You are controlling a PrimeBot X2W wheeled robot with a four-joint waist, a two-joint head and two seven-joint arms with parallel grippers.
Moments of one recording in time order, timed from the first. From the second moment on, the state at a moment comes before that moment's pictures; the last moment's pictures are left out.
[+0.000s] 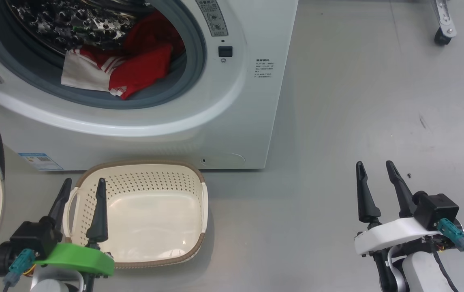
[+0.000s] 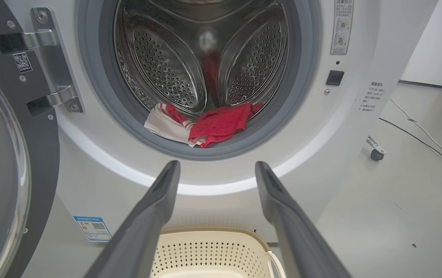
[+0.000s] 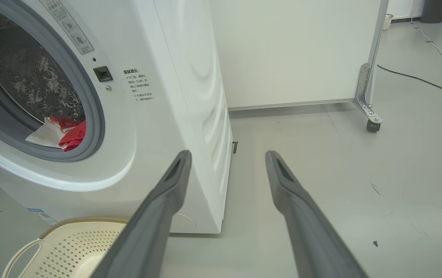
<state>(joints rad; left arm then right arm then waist) -0.08 0.08 -0.05 0.21 -0.32 -0.11 -0.25 -0.08 -0.06 0.16 0.22 0.37 0.10 -0.25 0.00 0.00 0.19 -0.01</state>
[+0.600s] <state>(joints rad) -0.30 0.18 0.03 0.15 -0.31 -0.07 -0.14 -0.17 -0.06 0.23 0.17 0.35 0.10 -0.25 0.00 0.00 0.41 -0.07</state>
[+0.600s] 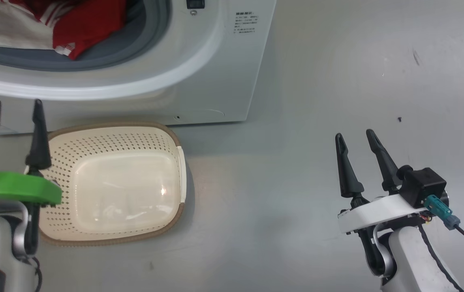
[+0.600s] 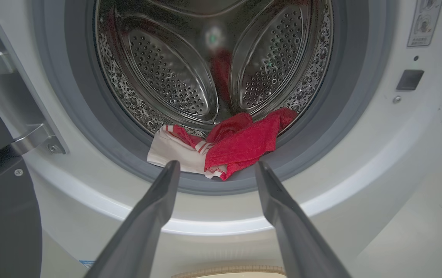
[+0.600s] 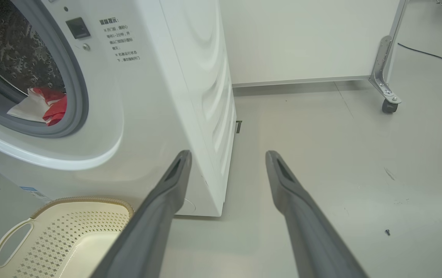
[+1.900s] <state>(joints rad) -0.94 0.46 0.07 0.49 -0.17 0.06 0.34 -0.33 -0.05 0.36 0.18 0.44 0.09 -0.25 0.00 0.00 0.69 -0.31</state>
